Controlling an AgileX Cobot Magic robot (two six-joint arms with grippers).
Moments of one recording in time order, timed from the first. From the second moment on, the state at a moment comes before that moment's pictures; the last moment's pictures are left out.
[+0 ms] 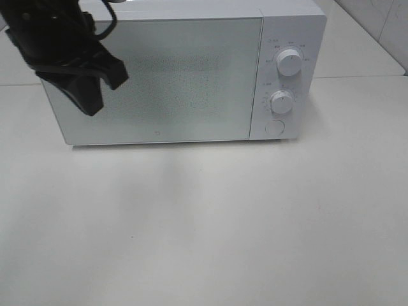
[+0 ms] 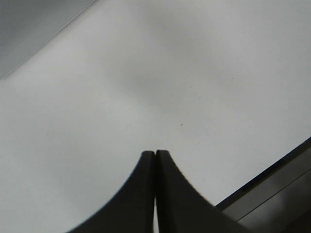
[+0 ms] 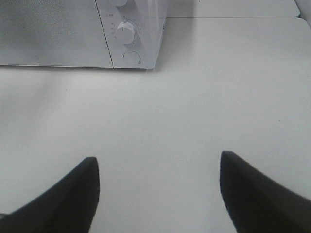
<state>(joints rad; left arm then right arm) -0.55 1.69 -1.48 -0.08 1.21 0.14 0.16 0.00 -0.50 0.00 1.02 0.01</state>
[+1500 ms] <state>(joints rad) -0.24 0.30 -0.69 -0.11 1.17 0.10 0.16 0.00 -0.50 0.00 1.02 0.01</state>
